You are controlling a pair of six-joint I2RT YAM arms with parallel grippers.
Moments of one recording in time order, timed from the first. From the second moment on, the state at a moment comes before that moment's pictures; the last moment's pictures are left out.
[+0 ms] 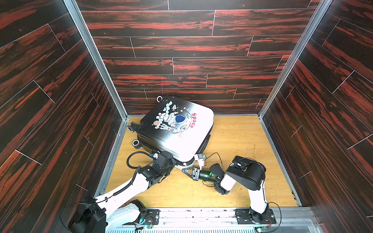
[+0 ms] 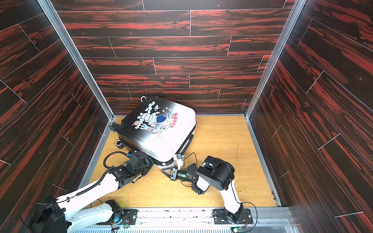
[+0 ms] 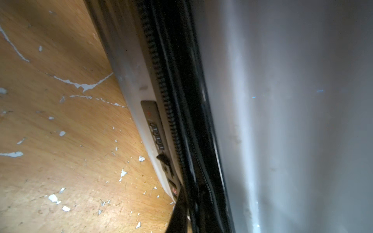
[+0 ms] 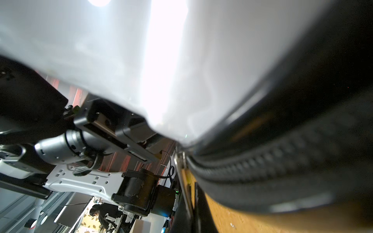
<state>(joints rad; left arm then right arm) -0.64 1.10 0.59 -0.25 -0.17 -1.41 0.94 2.03 0.47 1.56 -0.44 1.08</state>
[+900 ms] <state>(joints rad) -0.56 0.78 0.49 -0.51 -0.21 -1.24 0.45 1.52 0.63 0.46 -0.55 0.73</state>
